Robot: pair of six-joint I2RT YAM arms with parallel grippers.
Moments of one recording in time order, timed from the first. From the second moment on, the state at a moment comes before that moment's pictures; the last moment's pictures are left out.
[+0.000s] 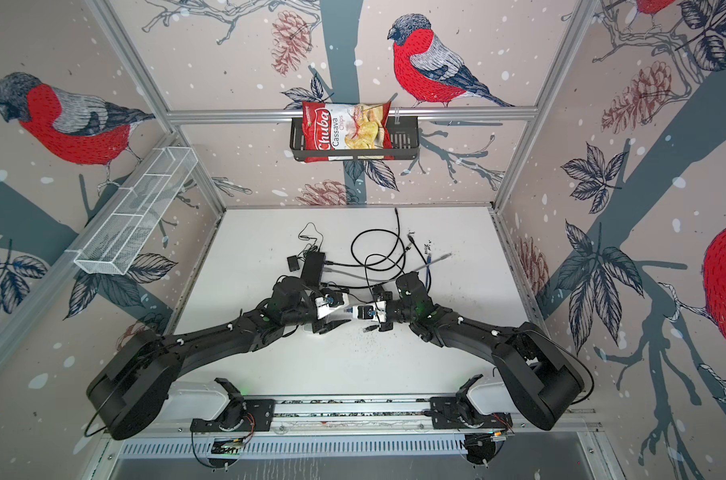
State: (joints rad) left arm -0.66 1.32 0.53 0.27 0.46 0.52; right arm 0.69 1.36 0.51 0.33 -0.62 -0.89
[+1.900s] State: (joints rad) left arm -0.71 1.46 0.66 -0.33 -0.05 -0.39; right arm 0.84 1.61 0.45 0.72 -0.26 -0.50
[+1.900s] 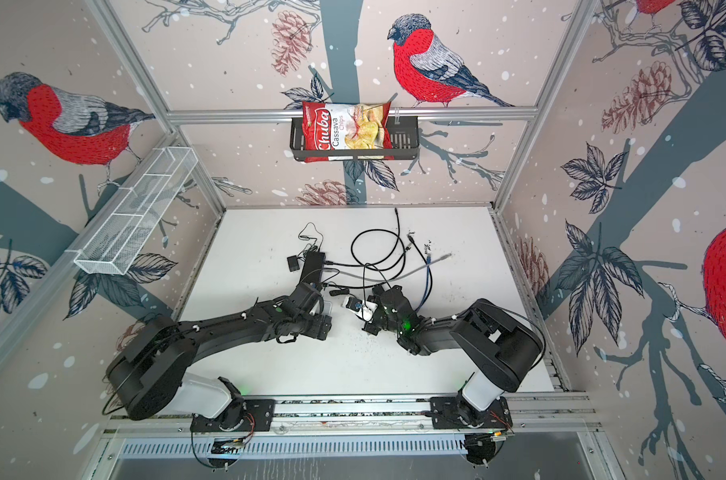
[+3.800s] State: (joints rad) left arm -0.71 1.27 0.61 -0.25 0.02 -0.42; right arm 0.87 1.65 0.46 0.82 -0.26 -0.43
